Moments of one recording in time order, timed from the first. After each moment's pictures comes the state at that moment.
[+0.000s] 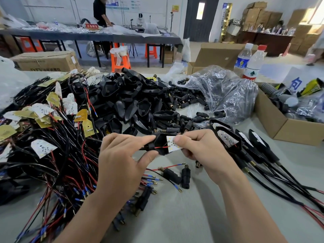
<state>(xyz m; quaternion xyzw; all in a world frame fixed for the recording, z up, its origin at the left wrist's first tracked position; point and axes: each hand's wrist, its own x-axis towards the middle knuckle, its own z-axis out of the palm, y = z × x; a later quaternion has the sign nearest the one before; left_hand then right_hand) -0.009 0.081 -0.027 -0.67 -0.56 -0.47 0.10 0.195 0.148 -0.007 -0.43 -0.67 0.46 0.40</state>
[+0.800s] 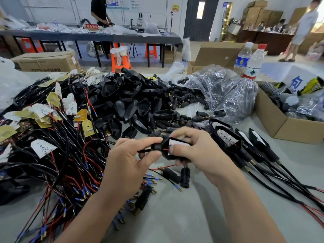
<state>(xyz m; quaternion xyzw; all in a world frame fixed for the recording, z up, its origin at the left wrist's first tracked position) -0.004 0.082 -0.029 -0.66 -0.56 -0.50 -0.07 0.190 0.140 -0.003 -0.42 -0.64 0.52 0.38</state>
